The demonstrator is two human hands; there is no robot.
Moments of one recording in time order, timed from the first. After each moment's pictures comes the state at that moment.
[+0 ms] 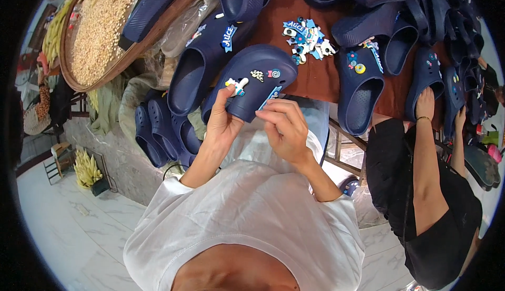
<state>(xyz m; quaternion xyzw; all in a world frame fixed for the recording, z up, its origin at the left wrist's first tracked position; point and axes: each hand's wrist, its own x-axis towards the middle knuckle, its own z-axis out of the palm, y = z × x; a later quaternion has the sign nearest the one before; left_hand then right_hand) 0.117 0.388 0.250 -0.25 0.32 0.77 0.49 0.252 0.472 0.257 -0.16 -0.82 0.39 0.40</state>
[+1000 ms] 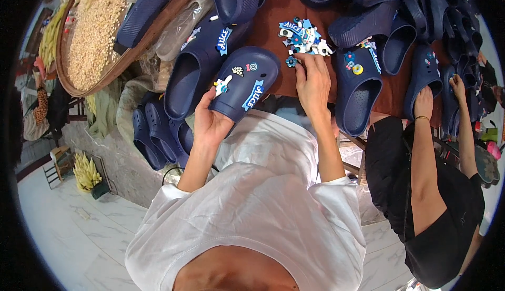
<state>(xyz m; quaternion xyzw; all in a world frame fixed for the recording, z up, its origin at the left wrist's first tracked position) 0.096 0.379 0.242 -0.31 0.19 0.78 0.50 0.235 0.570 0.214 -0.36 -0.84 0.28 0.27</state>
